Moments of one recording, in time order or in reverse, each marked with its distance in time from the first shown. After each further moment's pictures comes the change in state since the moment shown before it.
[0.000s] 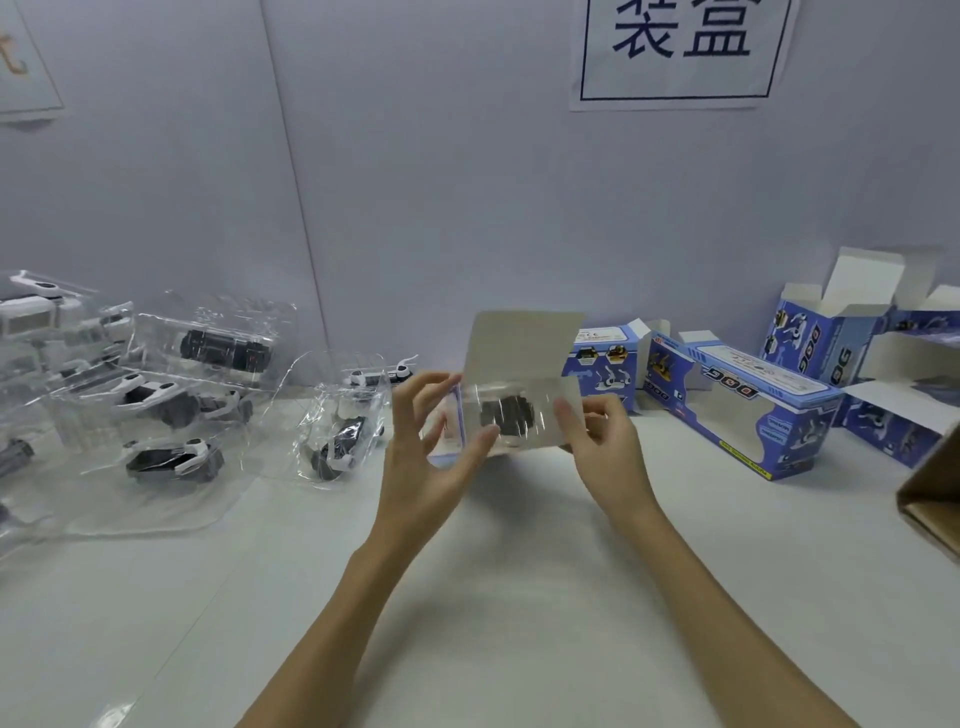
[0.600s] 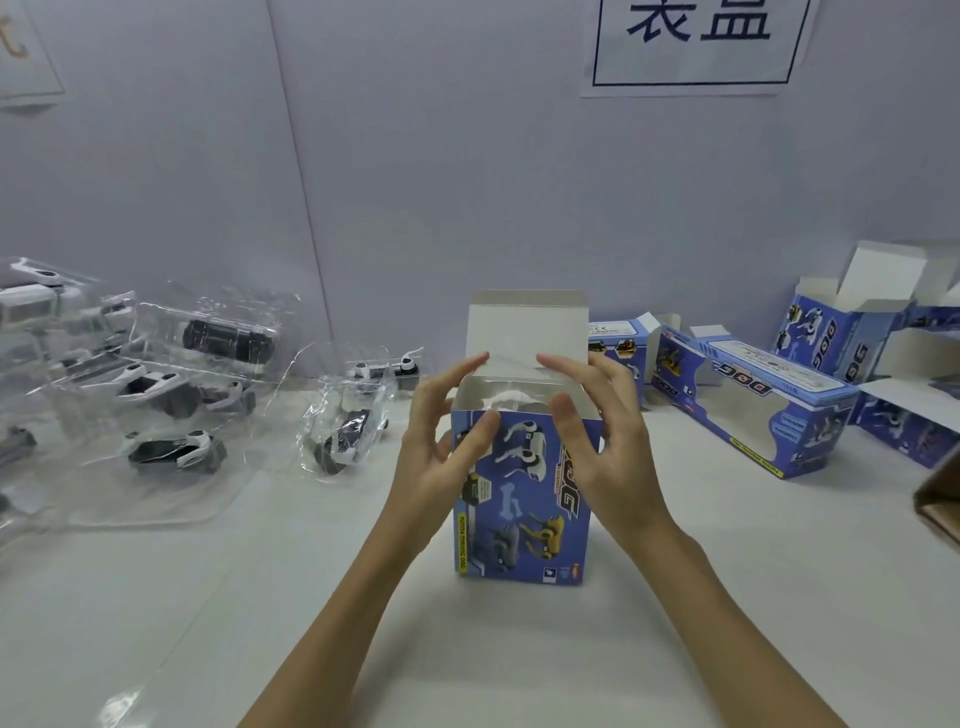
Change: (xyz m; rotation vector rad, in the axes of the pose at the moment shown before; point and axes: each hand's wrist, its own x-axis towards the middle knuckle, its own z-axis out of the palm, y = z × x) left_hand 0.003 0.027 -0.001 -0.235 -0.096 -0.183; right_hand -0.029 -0.037 0.005 -0.130 -0.091 -0.433
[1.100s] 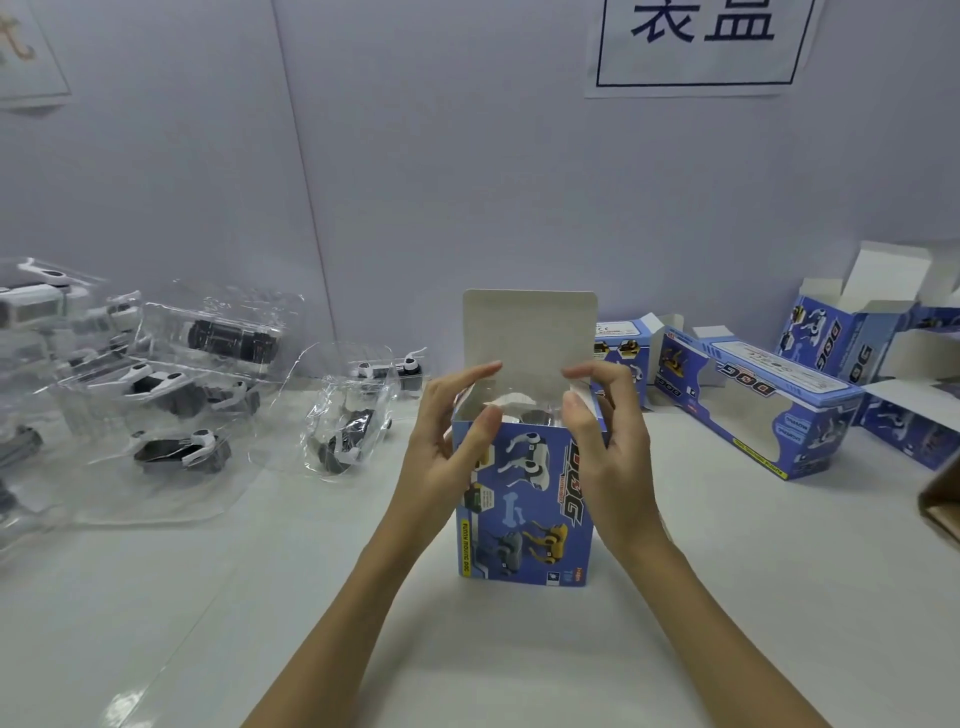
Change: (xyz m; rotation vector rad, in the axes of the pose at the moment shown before) left_hand 0.002 0.002 0.001 0.036 -0.028 -0.009; right_hand -0.004 -0.004 0.011 0.166 0.114 0.009
